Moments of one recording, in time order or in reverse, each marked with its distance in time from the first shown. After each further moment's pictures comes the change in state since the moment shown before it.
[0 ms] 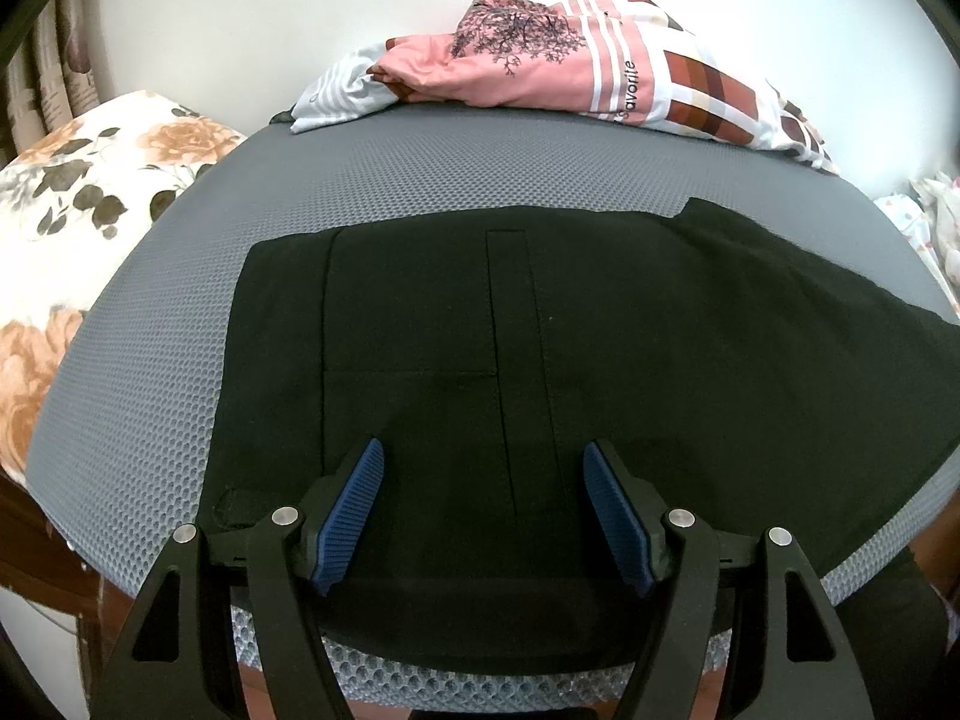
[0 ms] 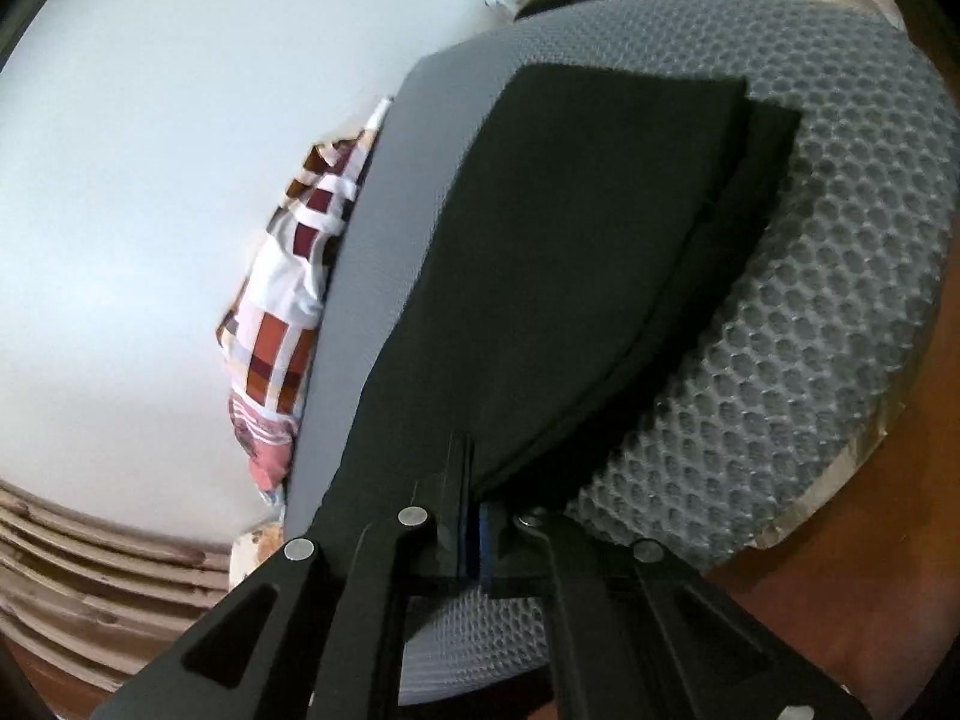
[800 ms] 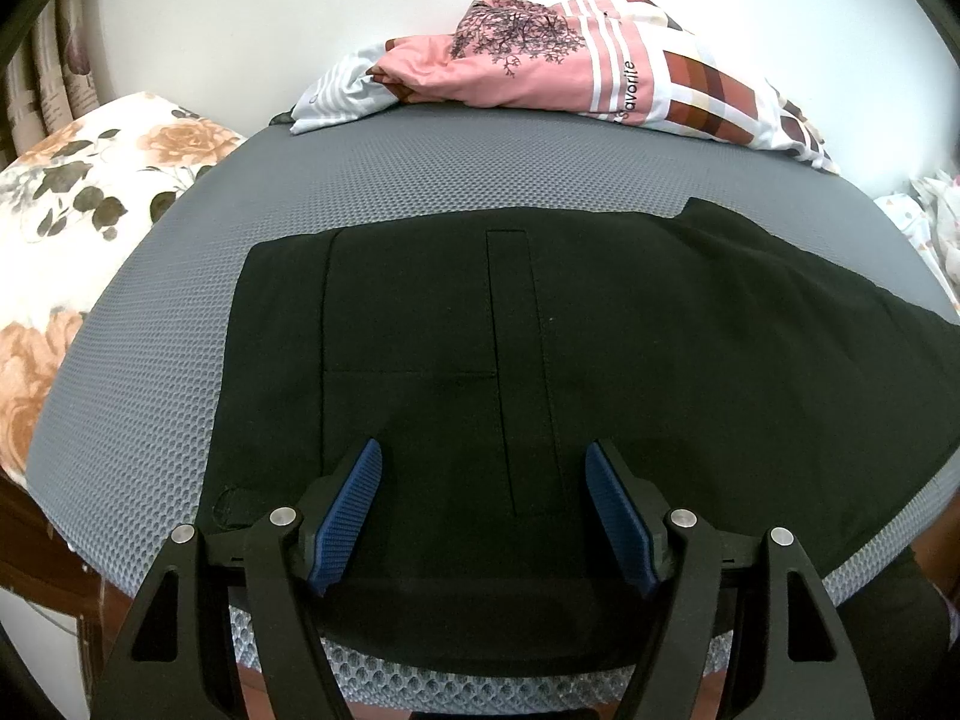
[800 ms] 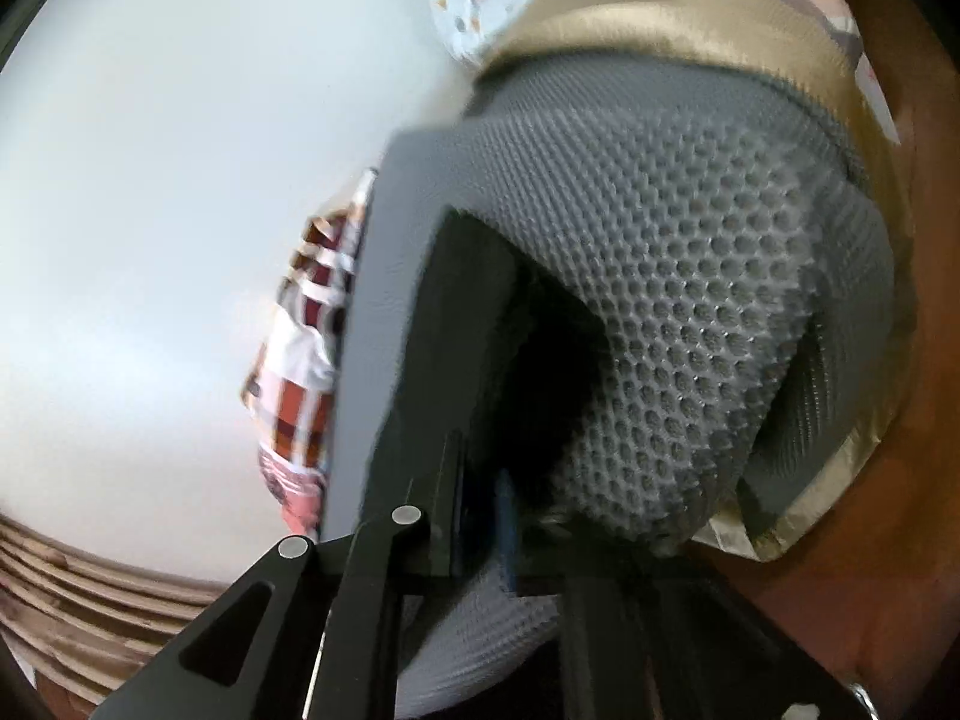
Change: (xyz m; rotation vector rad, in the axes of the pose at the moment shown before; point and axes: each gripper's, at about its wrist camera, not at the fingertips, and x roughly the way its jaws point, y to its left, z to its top) left arm 0.001 0.000 0.000 -0.005 -0.001 -0.001; right arm -0.053 -0.039 0.032 0.112 -0.105 0.075
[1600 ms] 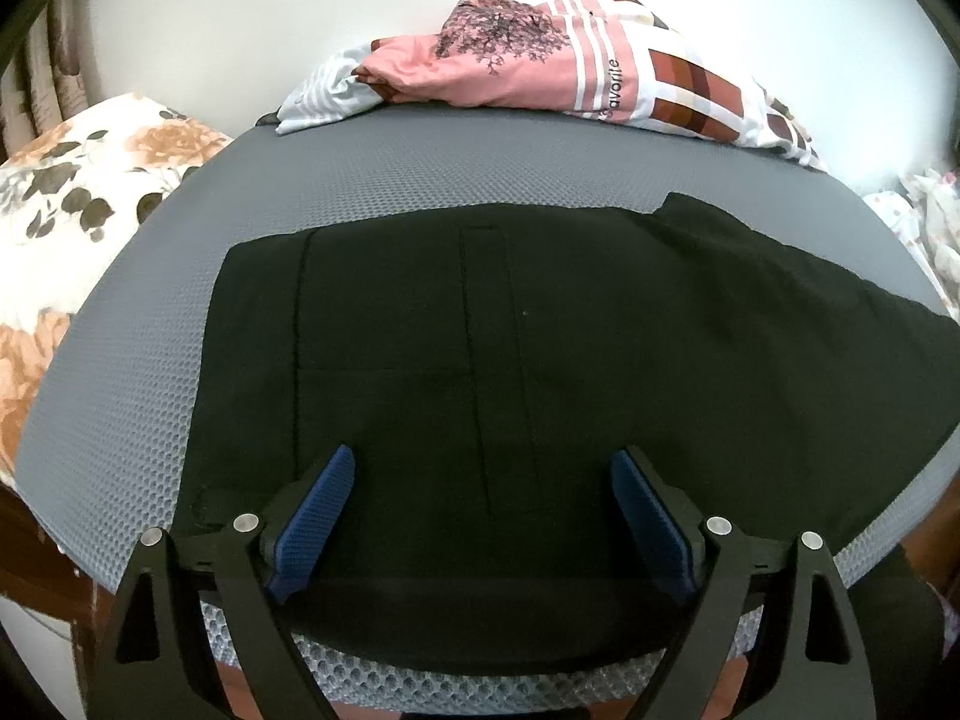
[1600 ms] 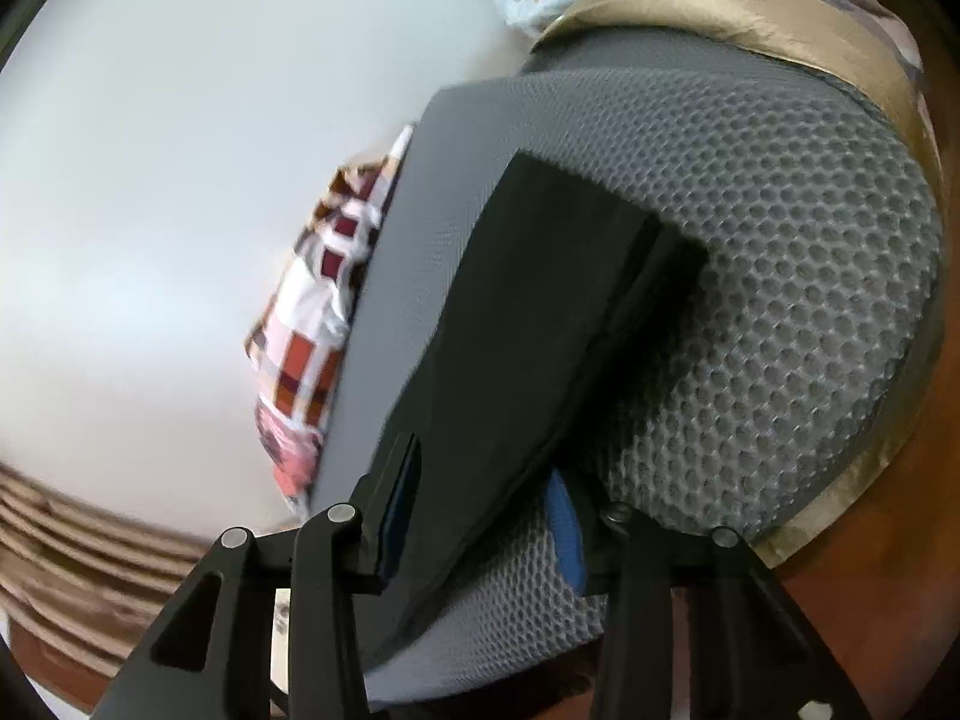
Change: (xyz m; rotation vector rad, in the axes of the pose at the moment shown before) left arm 0.001 -0.005 -0.001 0.014 -0.002 -0.030; right arm 0.031 0.022 -0.013 -0.092 0.078 0.007
